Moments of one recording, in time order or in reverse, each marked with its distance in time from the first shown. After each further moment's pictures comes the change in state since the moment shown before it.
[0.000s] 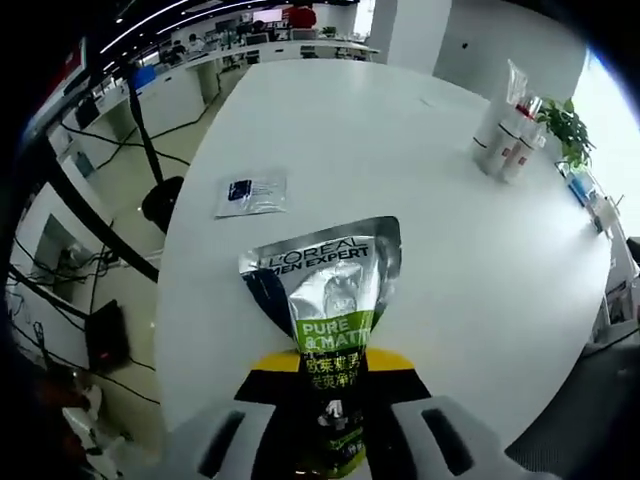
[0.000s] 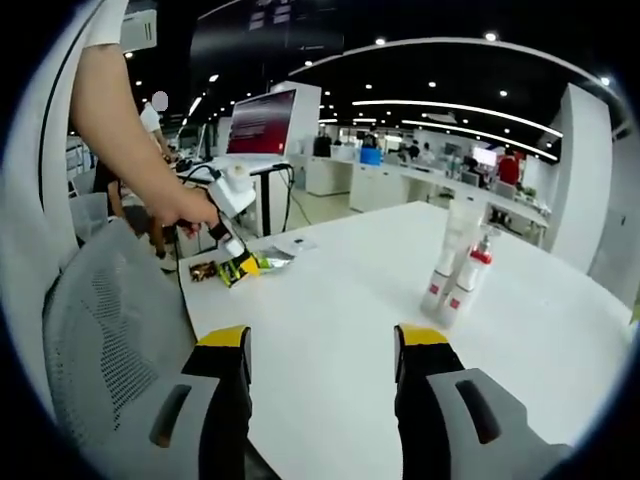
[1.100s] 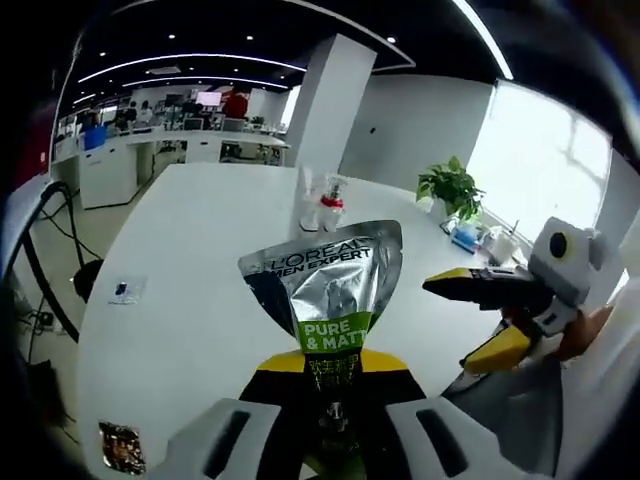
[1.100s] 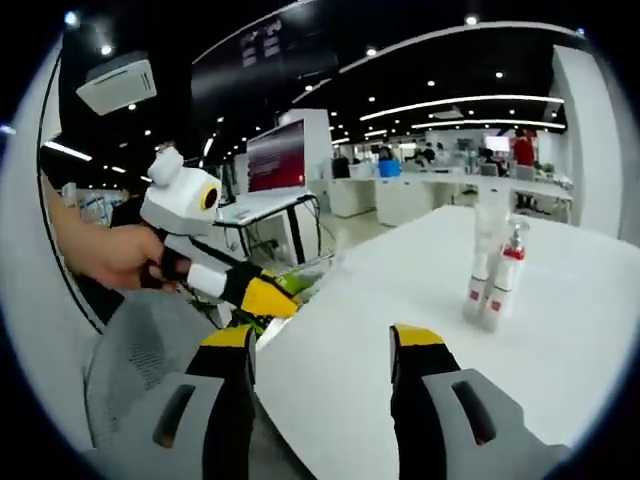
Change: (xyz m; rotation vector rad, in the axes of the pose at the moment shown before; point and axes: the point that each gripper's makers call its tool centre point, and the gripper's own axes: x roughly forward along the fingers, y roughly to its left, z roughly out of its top) left arm -0.126 -0.193 0.001 0.098 -0.431 -0.393; right arm -0.003 0.028 0.035 0.222 -0.126 0.175
